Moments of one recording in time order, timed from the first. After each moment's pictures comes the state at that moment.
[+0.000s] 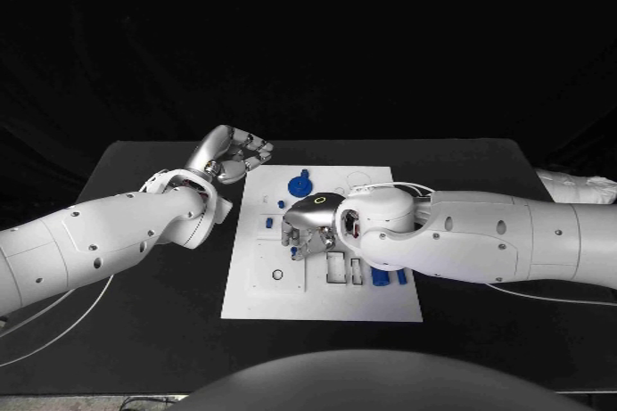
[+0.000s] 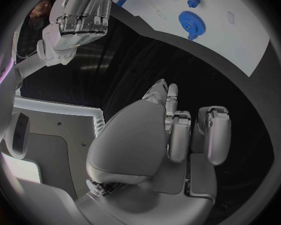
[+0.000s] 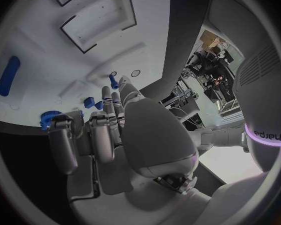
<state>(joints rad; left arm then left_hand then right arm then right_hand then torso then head) 1.22 -0.67 -0.22 1.31 -0.75 -0.70 0.36 1.69 -0.01 0.12 0.29 0.18 1.11 0.13 0.07 0.09 1.15 0.09 0.07 0.06 1.47 0.02 1.58 1.31 0.02 1.46 0.13 1.54 1.31 1.21 -0.60 -0.21 1.61 -1.60 -0.03 -0.19 1.52 0.04 0.07 0.11 0.05 0.95 0.12 0.07 0.13 1.00 0.10 0.22 0.06 1.47 0.04 1.57 1.31 0.01 1.47 0.15 1.57 1.31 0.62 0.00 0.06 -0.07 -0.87</state>
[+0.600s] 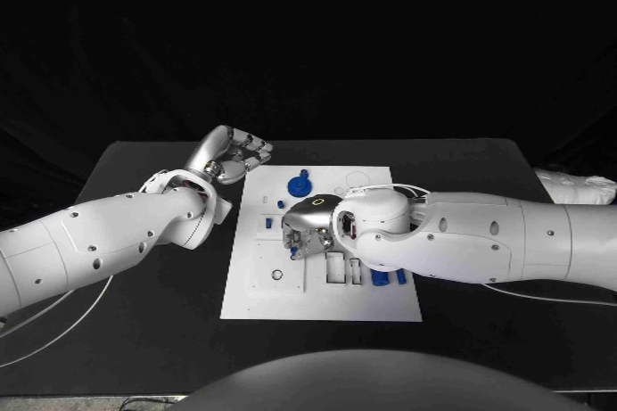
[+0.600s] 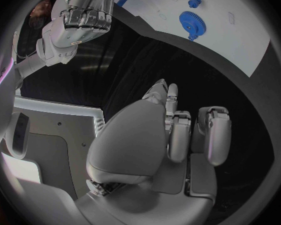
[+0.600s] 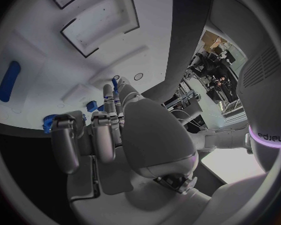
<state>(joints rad) 1.22 -0.67 -0.22 1.31 -0.75 -0.70 0.36 1.69 -0.01 0.12 0.29 0.18 1.11 0.13 0.07 0.09 1.16 0.08 0.07 0.06 1.47 0.02 1.58 1.31 0.02 1.47 0.13 1.54 1.31 1.20 -0.58 -0.21 1.60 -1.60 -0.01 -0.22 1.53 0.04 0.10 0.12 0.05 1.00 0.12 0.08 0.12 1.07 0.08 0.18 0.06 1.47 0.02 1.57 1.31 0.01 1.47 0.12 1.57 1.31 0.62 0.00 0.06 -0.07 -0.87</state>
